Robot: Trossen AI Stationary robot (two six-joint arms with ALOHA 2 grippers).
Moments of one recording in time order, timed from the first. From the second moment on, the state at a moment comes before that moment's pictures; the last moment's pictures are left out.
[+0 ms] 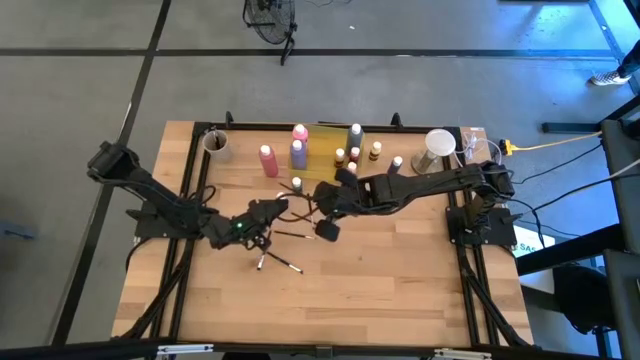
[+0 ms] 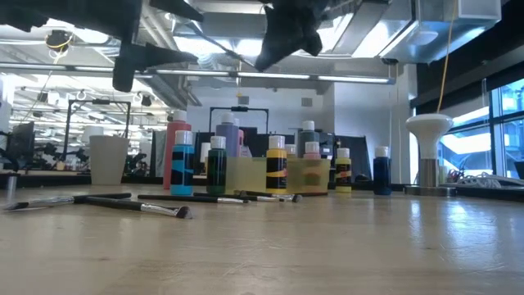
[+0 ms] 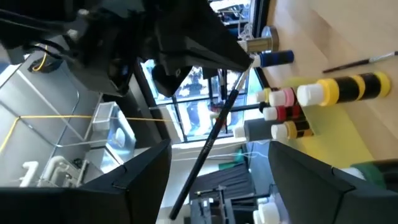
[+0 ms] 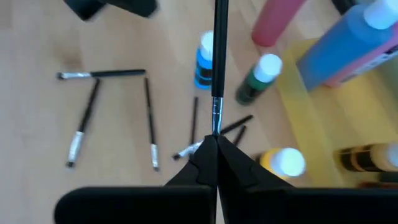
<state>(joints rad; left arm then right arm) -0.46 1.26 0.43 0.81 -1.02 1.64 0.15 1.82 1.61 -0.74 0.32 0.34</state>
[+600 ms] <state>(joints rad) -0.37 1.26 0.43 0.92 -0.83 1.86 0.15 1.82 1.63 -0.70 0.23 0.36</state>
